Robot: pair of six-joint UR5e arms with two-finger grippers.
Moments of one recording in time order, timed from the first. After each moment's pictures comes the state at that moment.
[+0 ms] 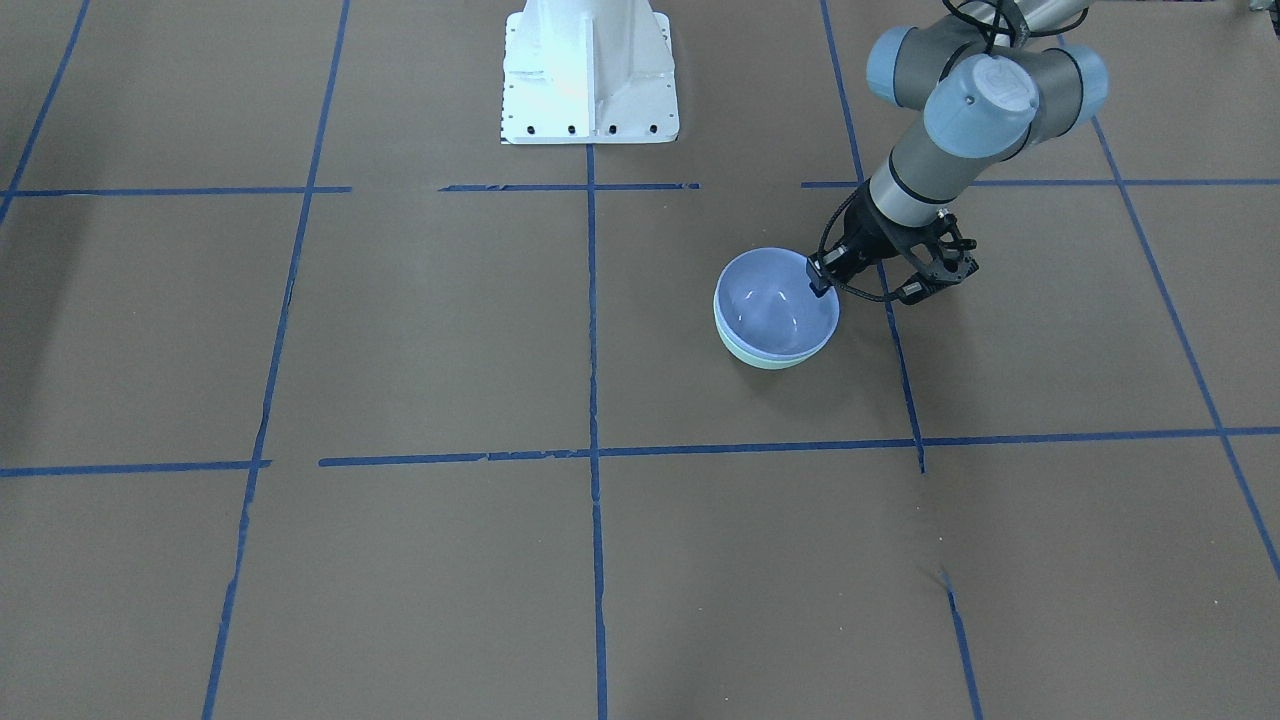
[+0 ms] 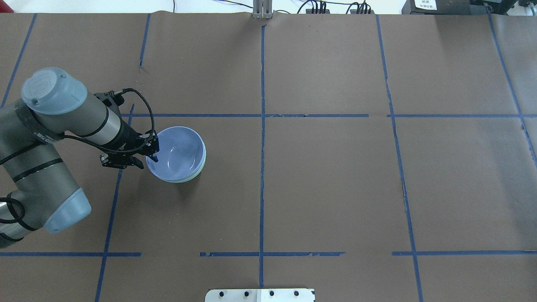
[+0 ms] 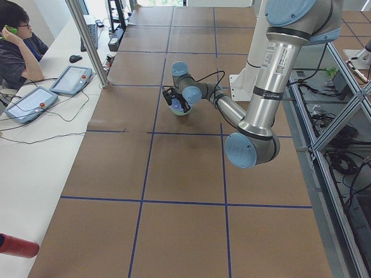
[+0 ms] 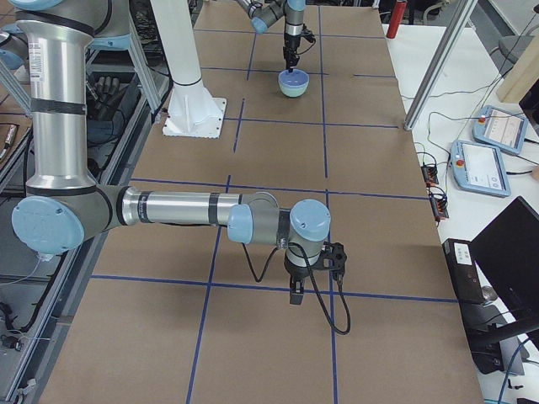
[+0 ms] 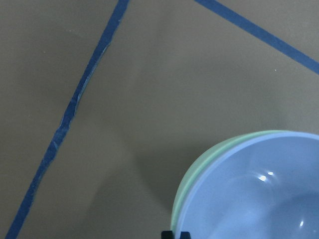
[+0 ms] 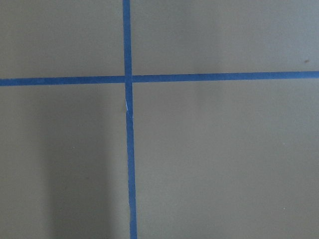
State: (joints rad) left arm -0.72 -1.87 -1.84 -1.79 -2.14 -1.55; right arm 1.58 -1.62 1.64 -1.63 2.28 0.02
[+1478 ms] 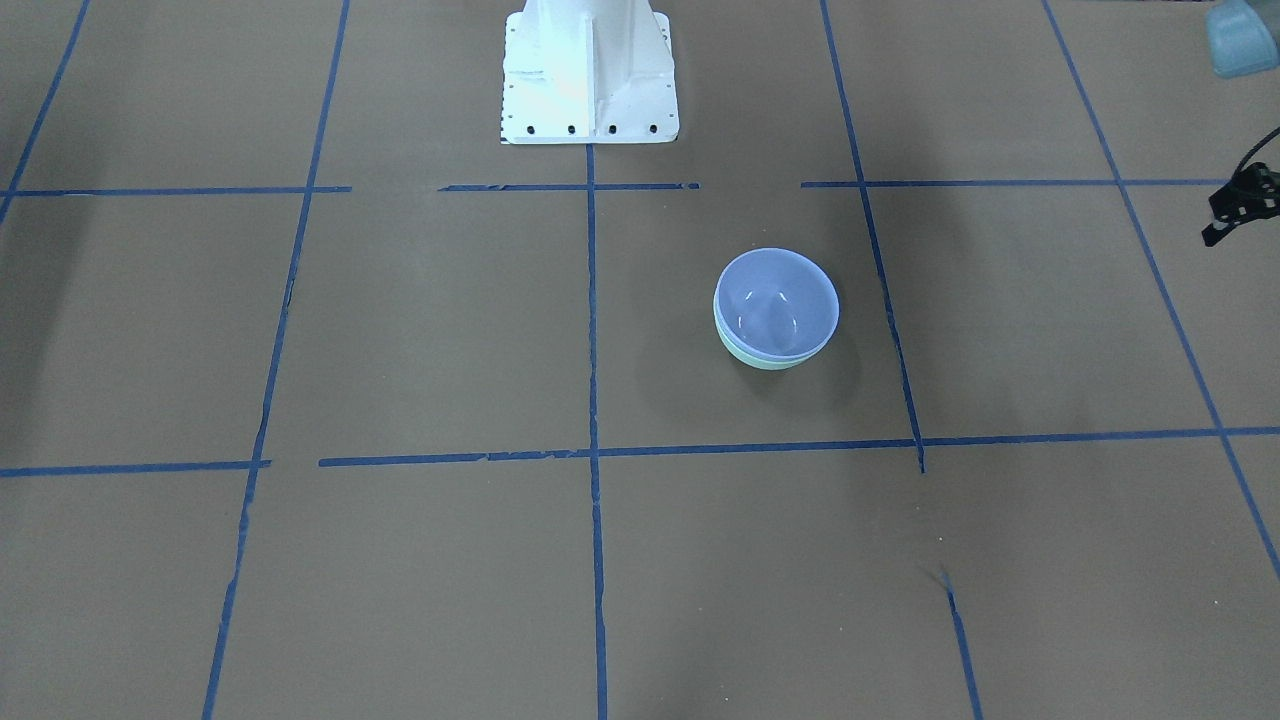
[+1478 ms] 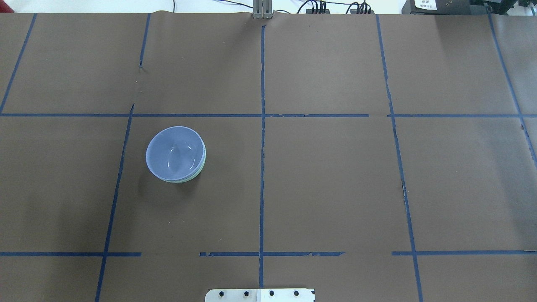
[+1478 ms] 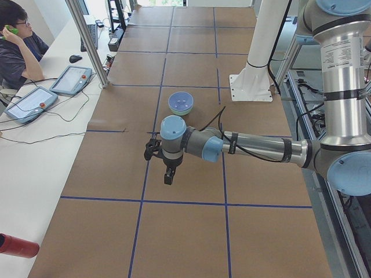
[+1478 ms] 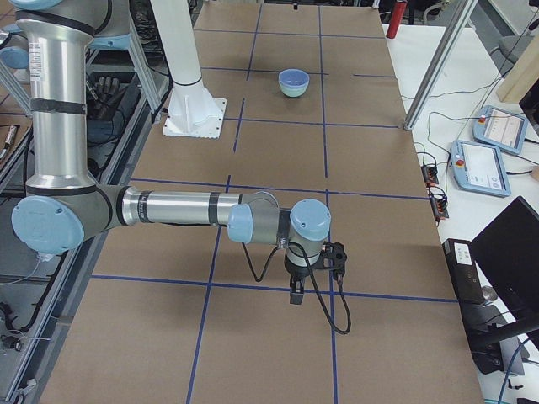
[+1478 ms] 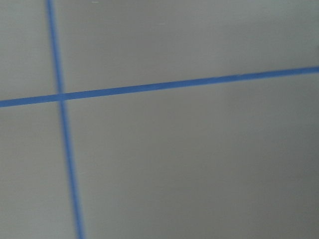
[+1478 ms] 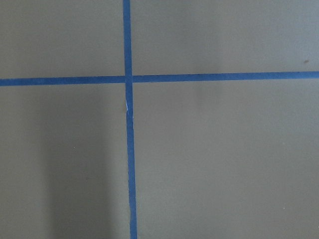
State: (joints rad) left arm -1.42 -1.40 -1.80 -1.76 -2.31 -0.07; right arm 1.58 -1.62 1.64 -1.63 2.28 0.02
